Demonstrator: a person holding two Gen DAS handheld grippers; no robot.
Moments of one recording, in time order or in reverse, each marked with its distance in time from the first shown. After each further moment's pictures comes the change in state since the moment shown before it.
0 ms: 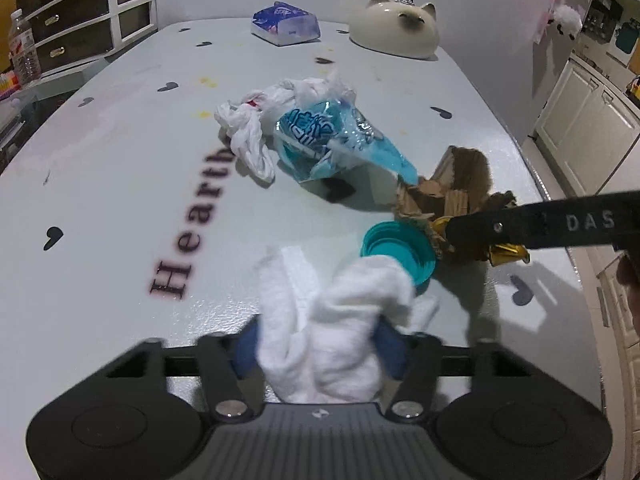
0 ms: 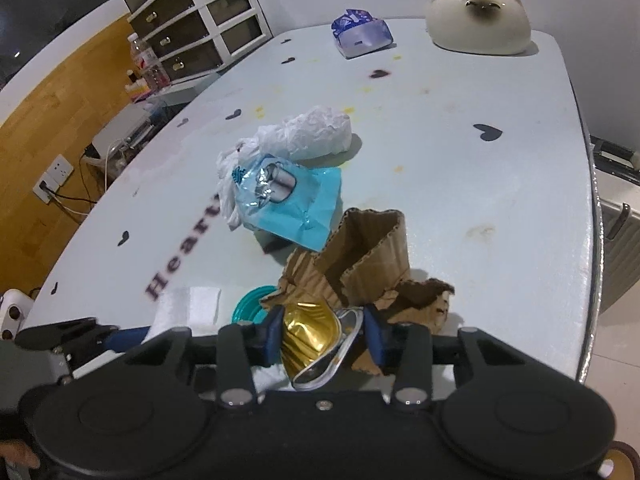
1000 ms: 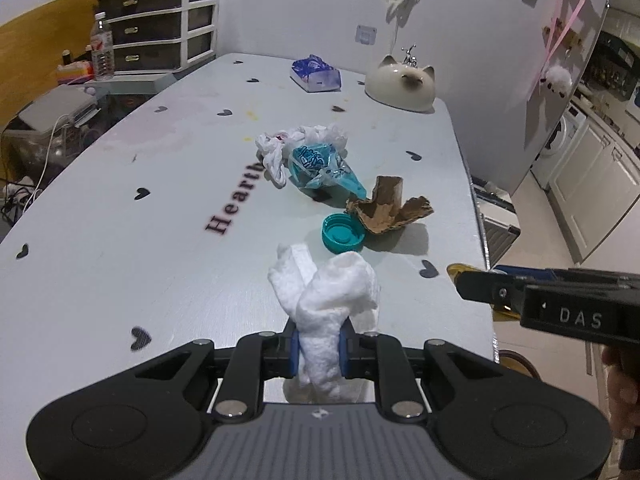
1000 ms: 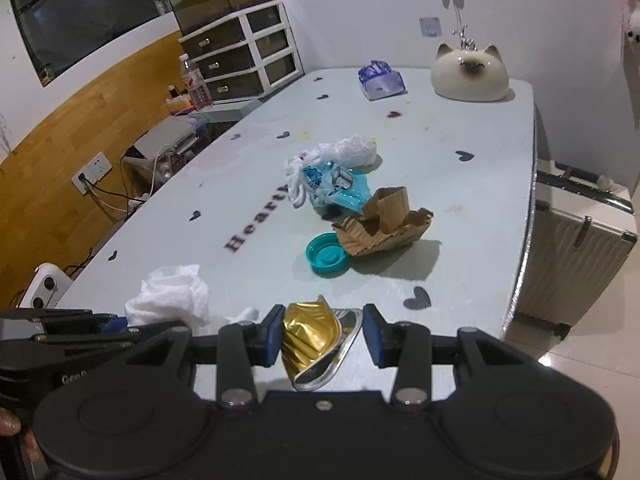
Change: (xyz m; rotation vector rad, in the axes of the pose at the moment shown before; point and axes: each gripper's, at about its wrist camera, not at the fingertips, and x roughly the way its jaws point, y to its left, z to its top) left arm -0.160 -0.048 -0.066 -0.153 -0.104 0.063; right arm -0.146 0.052 -0.080 -0.080 -0.107 -0.018
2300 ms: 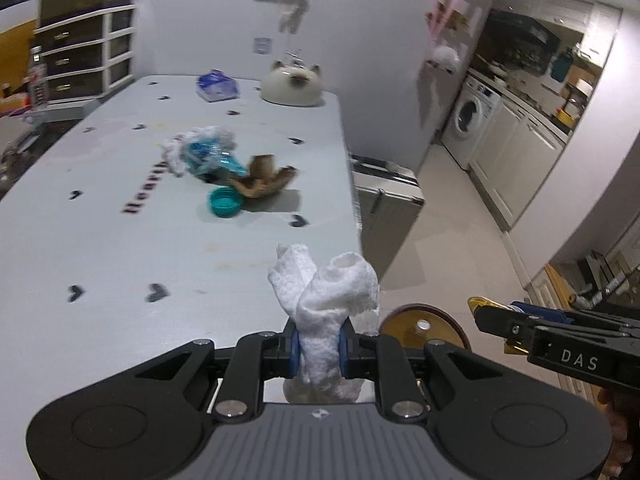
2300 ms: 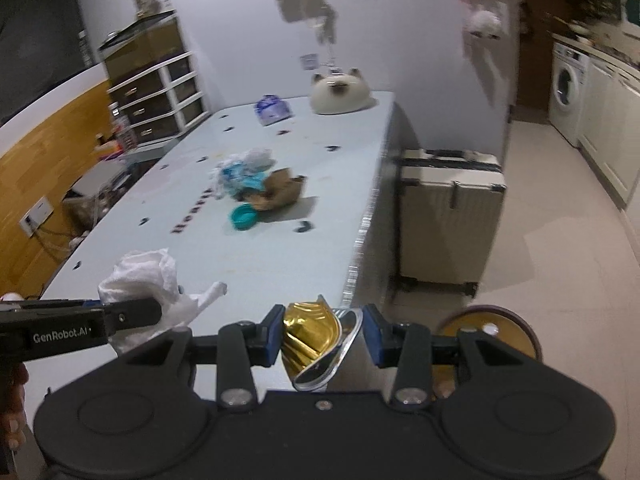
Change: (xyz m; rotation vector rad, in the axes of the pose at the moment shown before) left arm -0.074 -0.080 -0.079 0.145 -0.038 -0.199; right arm -0.156 -0.016 -0.131 0.197 -0.122 -0.288
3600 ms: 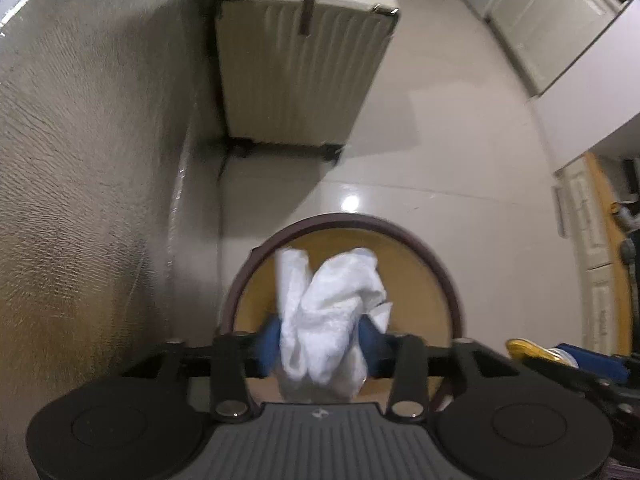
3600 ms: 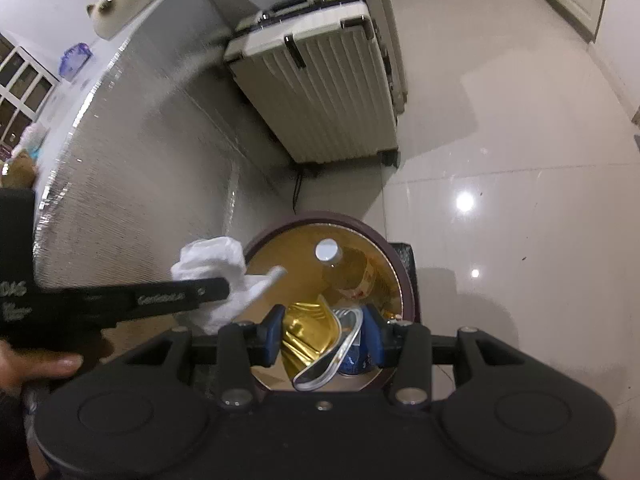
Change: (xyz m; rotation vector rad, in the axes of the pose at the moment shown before) left arm 0.407 -0.210 -0.020 0.029 0.487 0.059; right arm 0.202 -0.334 -0.024 0.268 0.409 0.001
